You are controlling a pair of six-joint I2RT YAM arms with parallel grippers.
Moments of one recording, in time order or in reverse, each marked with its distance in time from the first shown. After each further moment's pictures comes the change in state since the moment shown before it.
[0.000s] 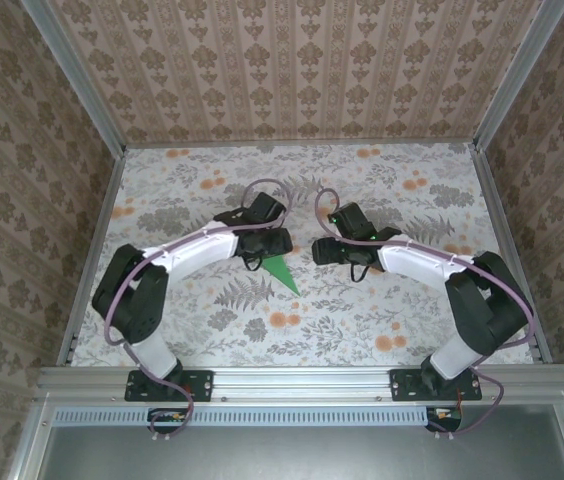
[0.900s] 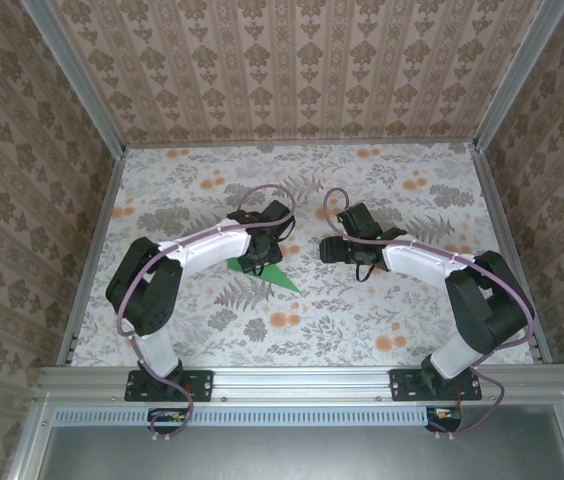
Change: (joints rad) left arm -0.040 0.053 0.032 -0.194 -0.149 -0.216; right arm -0.038 0.009 -0.024 0.014 -0.004 0.024
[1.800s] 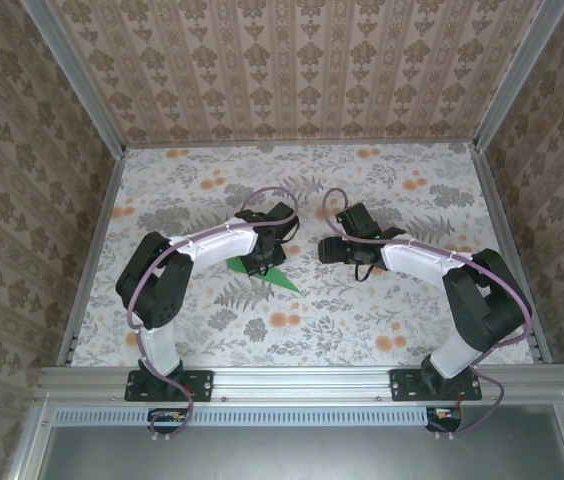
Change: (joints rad) left arm -0.010 0.063 0.035 -0.028 0.019 -0.064; right arm 0.000 0.015 0.005 0.000 -0.011 0.003
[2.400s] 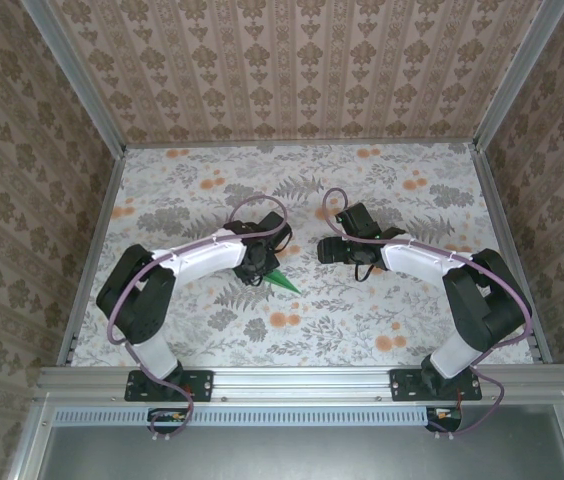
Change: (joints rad) left arm -0.015 -0.127 -0.135 0.036 0.003 -0.111; right arm 0.000 0.000 0.000 0.002 -0.008 0.001
